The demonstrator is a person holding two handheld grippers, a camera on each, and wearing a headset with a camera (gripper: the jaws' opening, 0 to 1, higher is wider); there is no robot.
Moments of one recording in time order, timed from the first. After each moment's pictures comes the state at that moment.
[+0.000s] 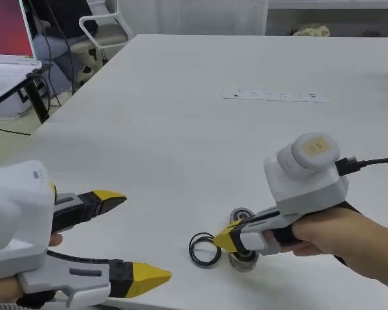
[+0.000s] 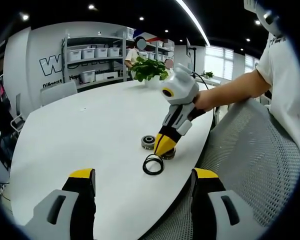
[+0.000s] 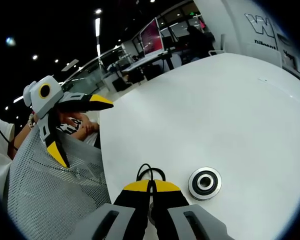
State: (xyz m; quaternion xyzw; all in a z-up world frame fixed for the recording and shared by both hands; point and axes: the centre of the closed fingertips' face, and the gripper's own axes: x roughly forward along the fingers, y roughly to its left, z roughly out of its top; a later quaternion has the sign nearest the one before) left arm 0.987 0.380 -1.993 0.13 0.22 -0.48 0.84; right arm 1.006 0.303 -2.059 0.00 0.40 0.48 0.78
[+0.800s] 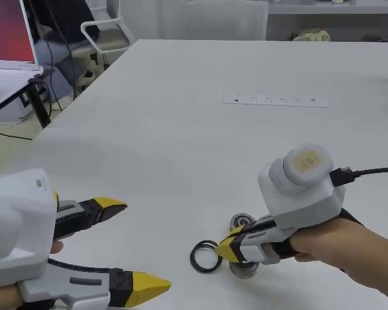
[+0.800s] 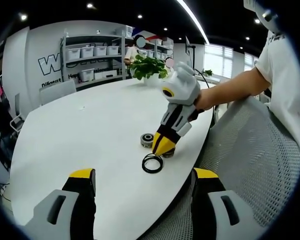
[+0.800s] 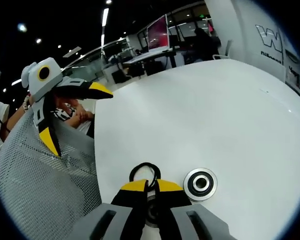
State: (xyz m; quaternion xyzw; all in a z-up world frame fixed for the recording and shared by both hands) left arm 0.985 0.380 -1.995 0.13 0.22 -0.48 0.84; right arm 1.006 0.302 -2.069 -0.08 0.39 0.48 0.78
